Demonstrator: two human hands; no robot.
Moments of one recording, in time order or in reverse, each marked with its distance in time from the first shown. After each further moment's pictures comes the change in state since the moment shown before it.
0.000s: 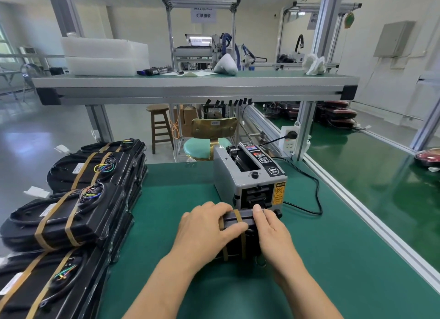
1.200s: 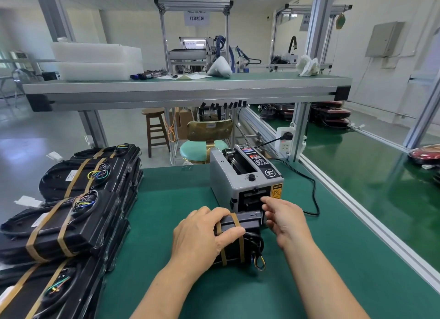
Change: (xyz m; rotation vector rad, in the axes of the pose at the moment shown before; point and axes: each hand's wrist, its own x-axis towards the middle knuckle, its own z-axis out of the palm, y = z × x) left_hand 0.000 -0.009 0.011 0.051 0.053 0.018; right_hand 0.062 -0.001 -0.019 0.517 0.182 0.273
